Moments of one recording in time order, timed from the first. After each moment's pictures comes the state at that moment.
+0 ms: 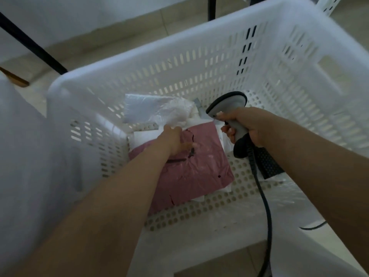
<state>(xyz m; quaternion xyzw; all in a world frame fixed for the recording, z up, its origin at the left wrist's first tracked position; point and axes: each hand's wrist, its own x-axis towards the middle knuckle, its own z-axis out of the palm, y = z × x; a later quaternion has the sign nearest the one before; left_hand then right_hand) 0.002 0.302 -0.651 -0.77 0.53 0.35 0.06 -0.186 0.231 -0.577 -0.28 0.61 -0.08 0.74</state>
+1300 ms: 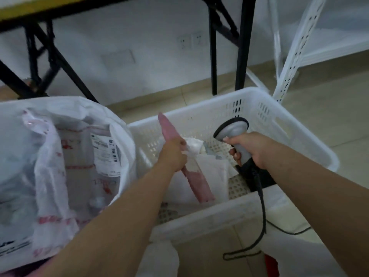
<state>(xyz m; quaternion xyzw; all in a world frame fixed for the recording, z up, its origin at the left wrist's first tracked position) -0.030 0.392 -0.459 -0.82 0.50 0.23 -0.17 -0.229 0.327 -0.416 -0.38 0.59 -0.17 0.70</state>
